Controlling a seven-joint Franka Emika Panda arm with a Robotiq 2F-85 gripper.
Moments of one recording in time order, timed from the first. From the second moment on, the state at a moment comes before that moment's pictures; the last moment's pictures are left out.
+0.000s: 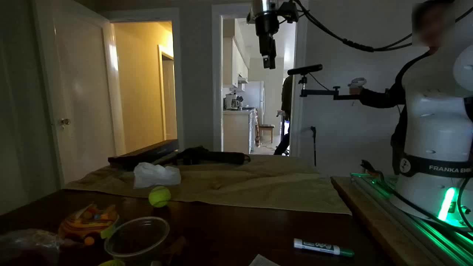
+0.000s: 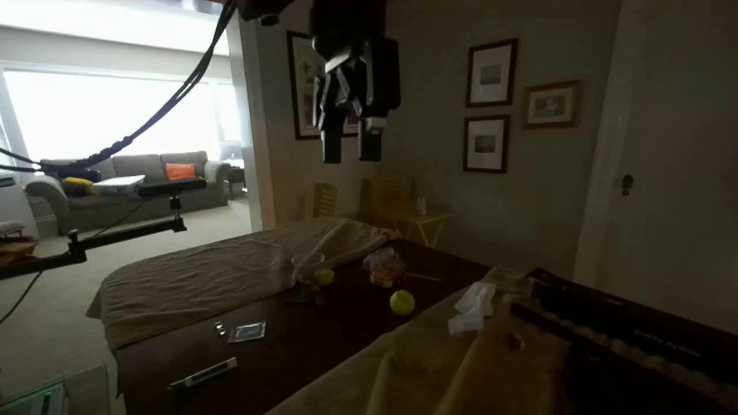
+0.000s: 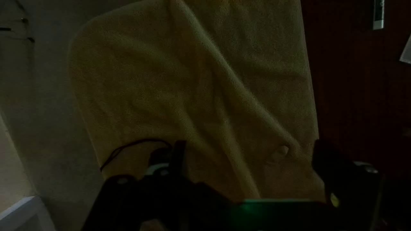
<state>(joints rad) -0.18 -0.31 -0.15 -2.08 -0.20 1.70 -0.06</state>
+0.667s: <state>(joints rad) -0.17 -0.30 -0.14 -2.09 -0.20 1.70 -0.06</state>
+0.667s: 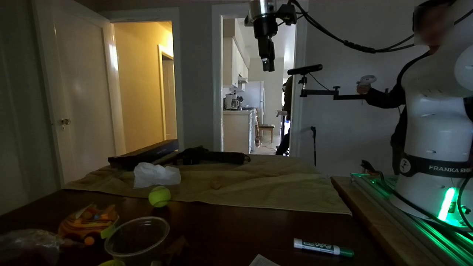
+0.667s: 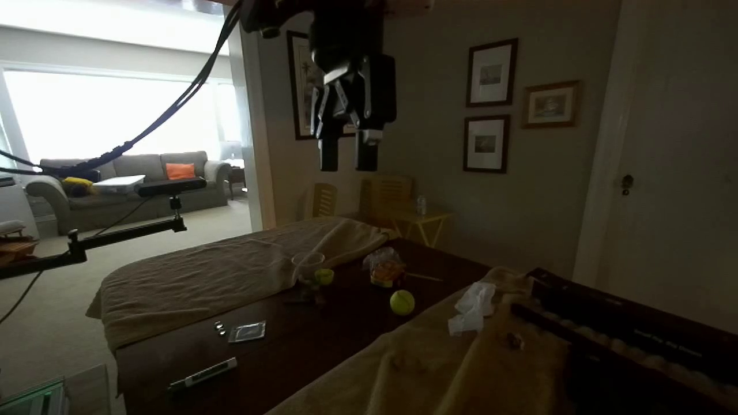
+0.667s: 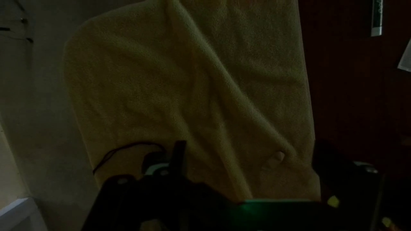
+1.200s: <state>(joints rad) -0.16 -0.28 -0.13 -2.11 -0.20 1.73 -0.04</state>
